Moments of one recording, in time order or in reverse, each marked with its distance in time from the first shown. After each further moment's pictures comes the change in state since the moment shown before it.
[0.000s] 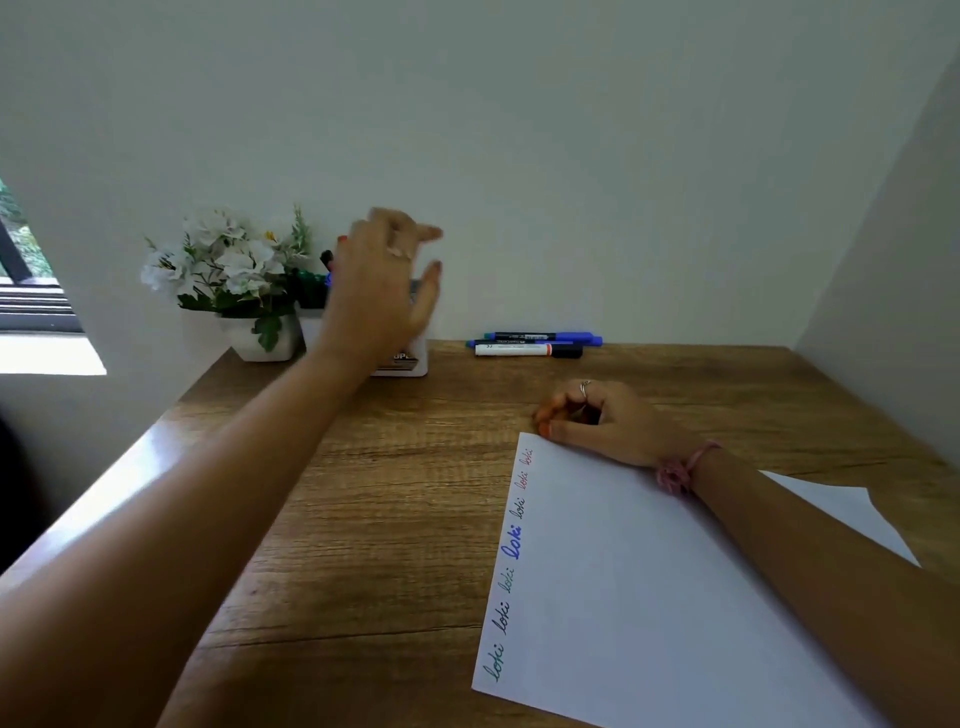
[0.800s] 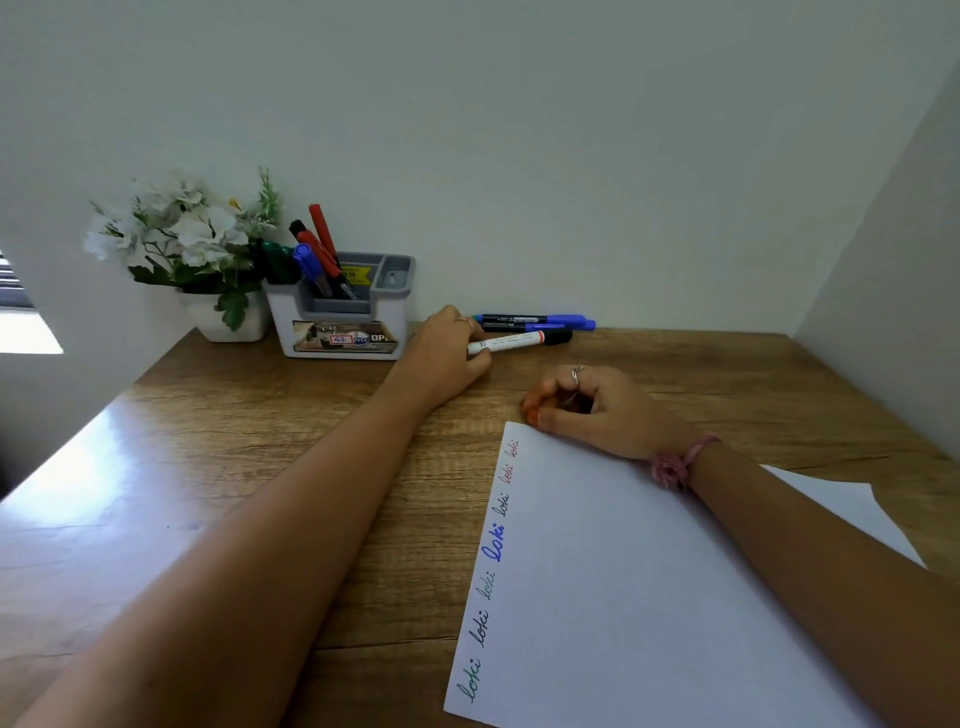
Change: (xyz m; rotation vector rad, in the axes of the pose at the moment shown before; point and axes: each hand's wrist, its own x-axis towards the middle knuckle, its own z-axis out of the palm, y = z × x) left_hand -0.035 0.027 0.103 -0.208 -0.525 -0.232; right_hand 0.009 0.020 -0.001 -0.012 -0.010 -0.012
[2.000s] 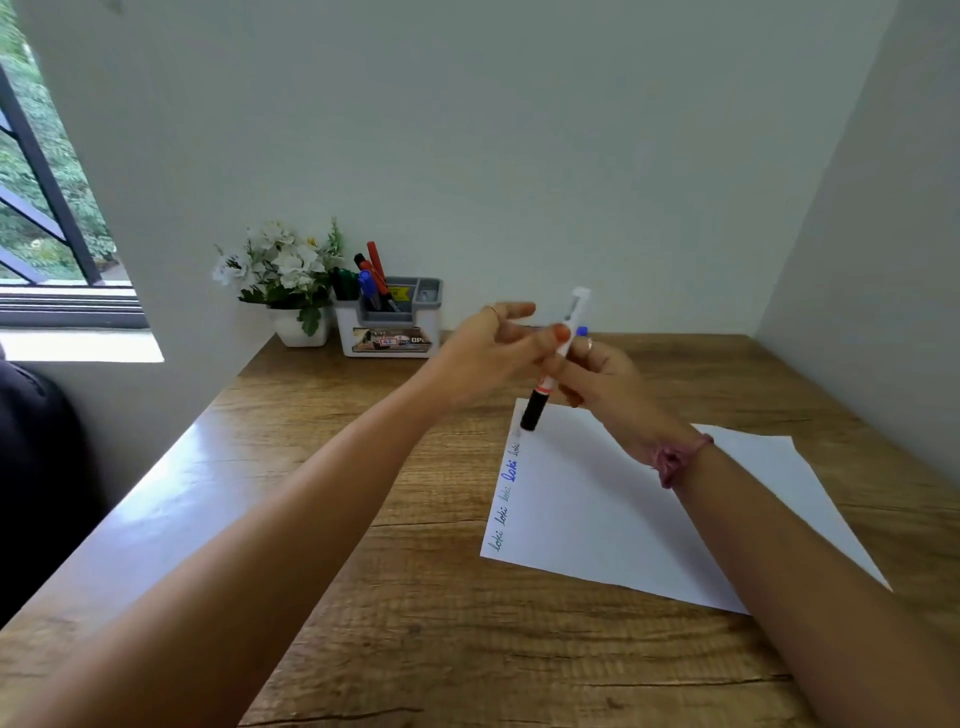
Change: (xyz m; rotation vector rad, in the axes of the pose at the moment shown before) left_hand -0.115 0.112 -0.119 -0.844 -0.213 -0.124; right_hand -0.066 -0.120 0.016 0.487 0.213 0.042
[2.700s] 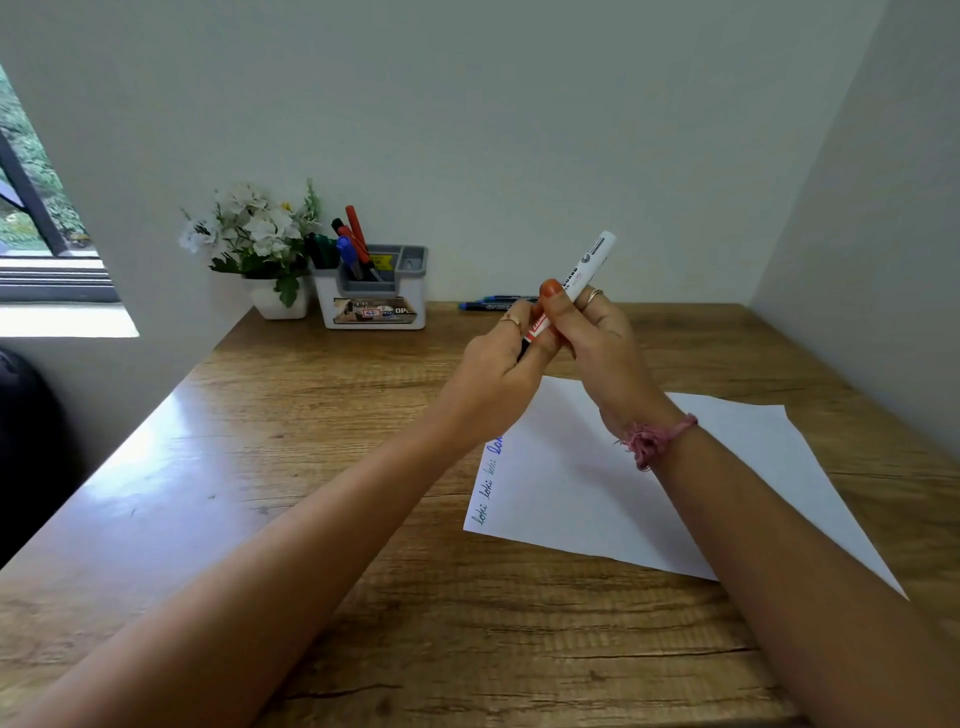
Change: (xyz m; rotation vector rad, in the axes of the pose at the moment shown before) left_hand -0.011 -0.030 0.039 0.170 0.119 0.224; right_hand -0.004 -0.008 0.017 0.154 0.243 -0.060
